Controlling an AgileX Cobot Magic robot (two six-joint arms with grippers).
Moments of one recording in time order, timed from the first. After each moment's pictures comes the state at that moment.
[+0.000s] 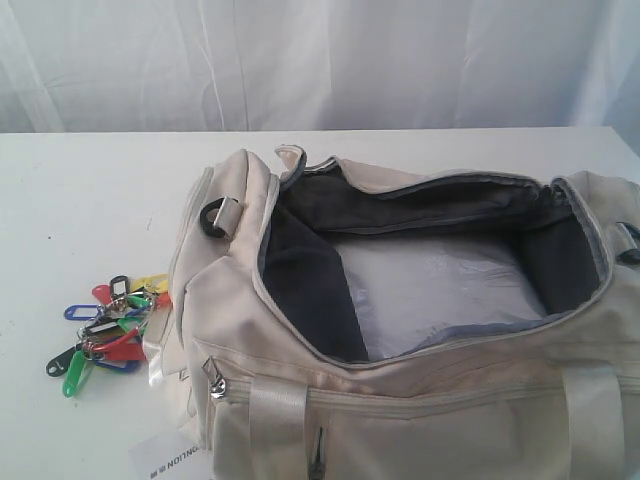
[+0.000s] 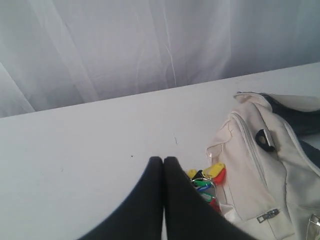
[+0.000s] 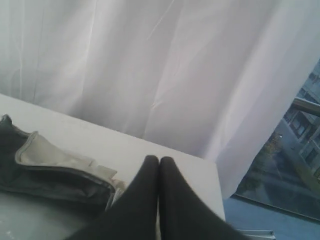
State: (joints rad) left arm 0.11 0.39 -1.27 -0.23 1.25 0.23; right arm 0.69 0.49 -0.84 -0.75 0.72 0.42
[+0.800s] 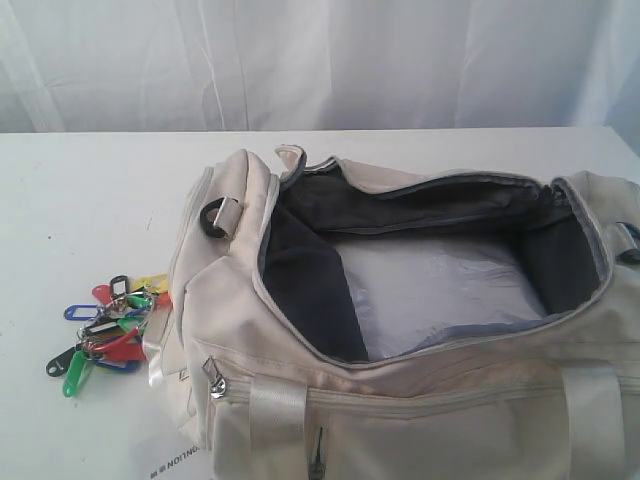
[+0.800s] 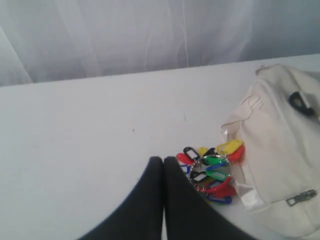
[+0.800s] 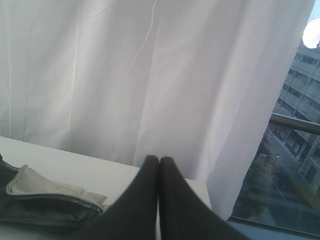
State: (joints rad) left arm 0.12 0.05 -0.61 -0.23 0.92 0.24; right arm 0.66 0.33 -0.84 -0.75 0.72 0.42
